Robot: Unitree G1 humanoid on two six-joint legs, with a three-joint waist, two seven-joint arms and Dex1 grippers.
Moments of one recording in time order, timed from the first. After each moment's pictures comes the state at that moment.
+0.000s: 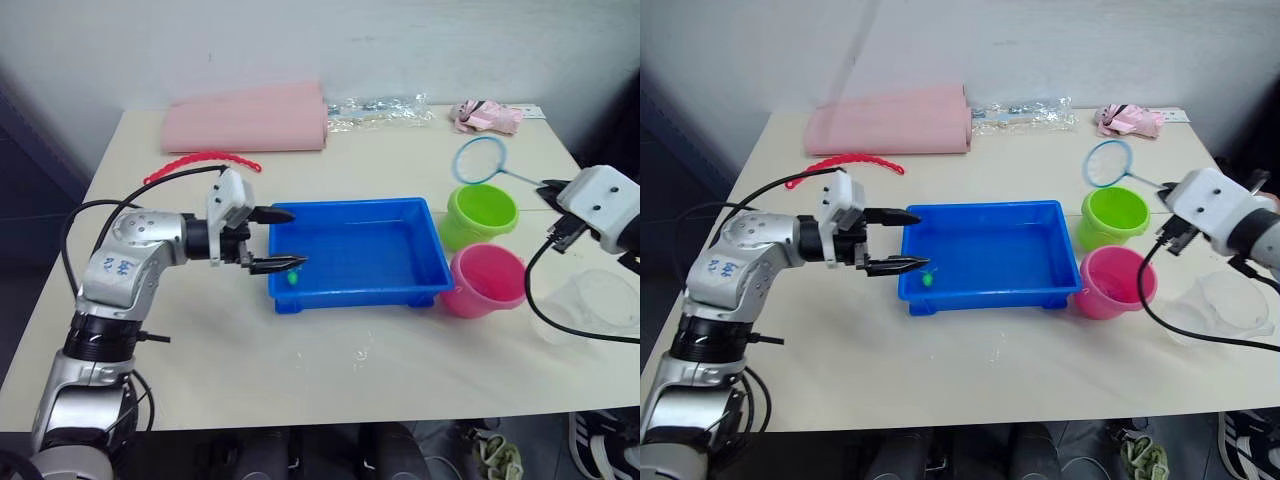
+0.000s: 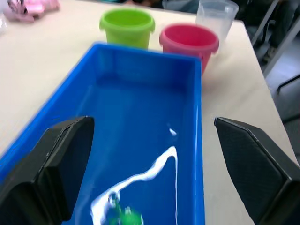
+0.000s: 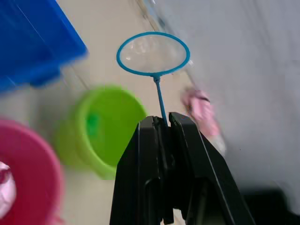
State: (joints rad) left arm -0.62 0.69 -0.04 -0.04 -0.40 0.54 -1.06; right arm -0.33 -1.07 -0.22 -0.10 0.18 0.16 0.76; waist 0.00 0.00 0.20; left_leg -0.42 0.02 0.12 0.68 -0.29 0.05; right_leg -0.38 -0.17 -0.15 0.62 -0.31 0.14
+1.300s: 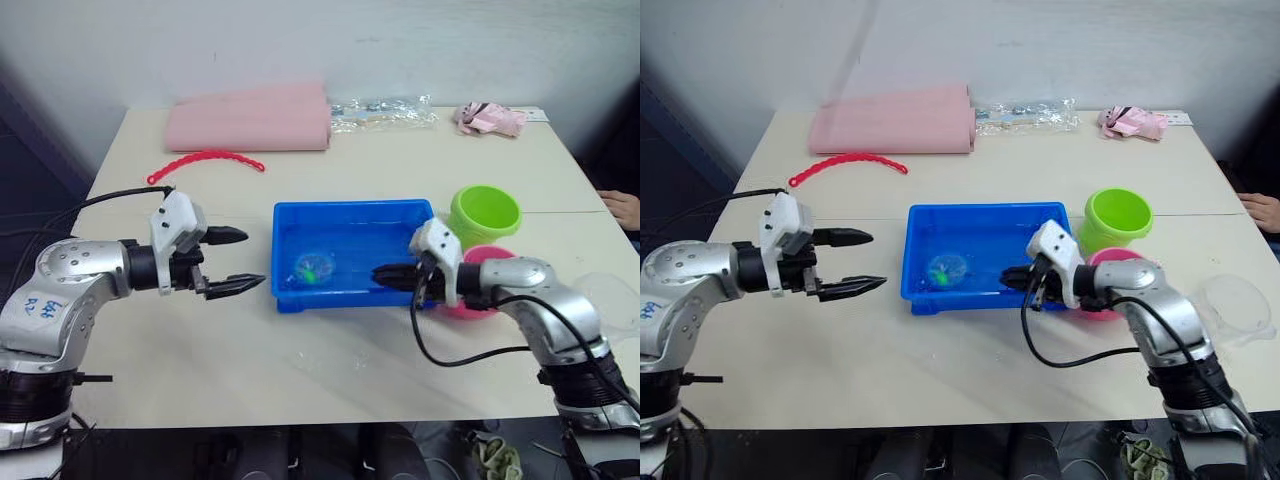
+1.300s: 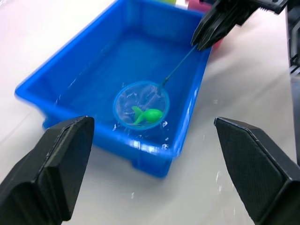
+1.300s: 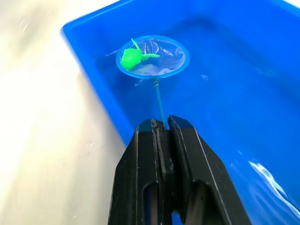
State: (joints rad) left arm -0.43 0.80 0.13 -0.28 -0.50 0.69 -0.96; right arm -0.46 -0.66 0.04 -0.24 0.43 0.81 0.91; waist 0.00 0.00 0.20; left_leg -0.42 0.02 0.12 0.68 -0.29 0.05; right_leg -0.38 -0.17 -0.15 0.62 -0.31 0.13
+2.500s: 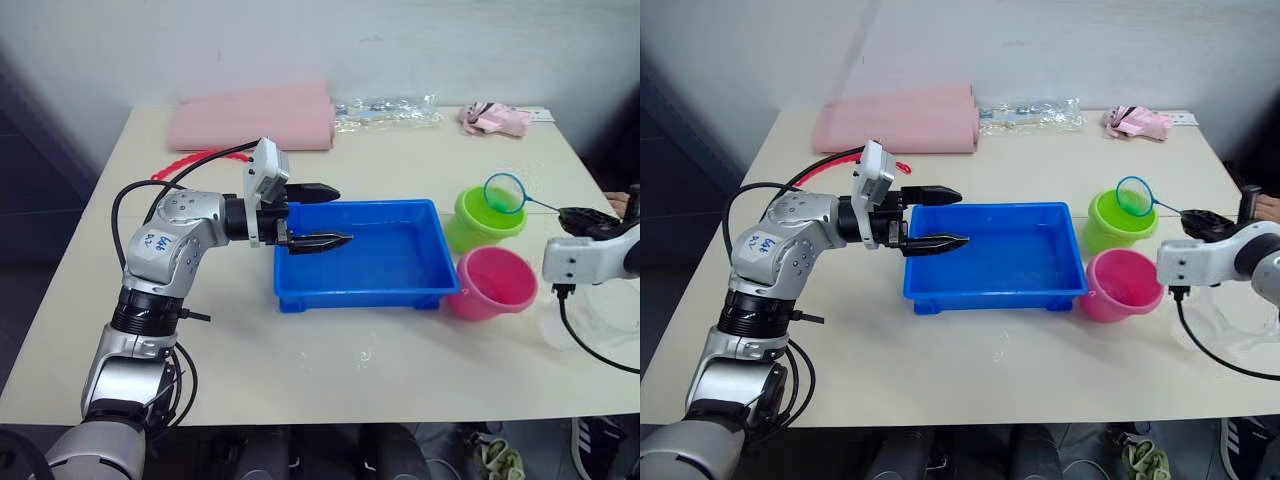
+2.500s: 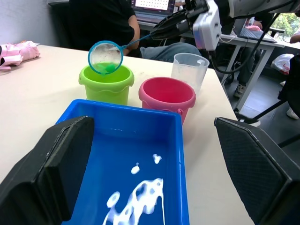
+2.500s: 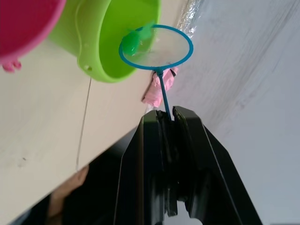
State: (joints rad) left arm -0.81 0.48 -0.08 0.04 -0.47 0.56 -1.04; right arm -0.03 -1.41 -0.13 -0.02 -0.50 -0.21 0.35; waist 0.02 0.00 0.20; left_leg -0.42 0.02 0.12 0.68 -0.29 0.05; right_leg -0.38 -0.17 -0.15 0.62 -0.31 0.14
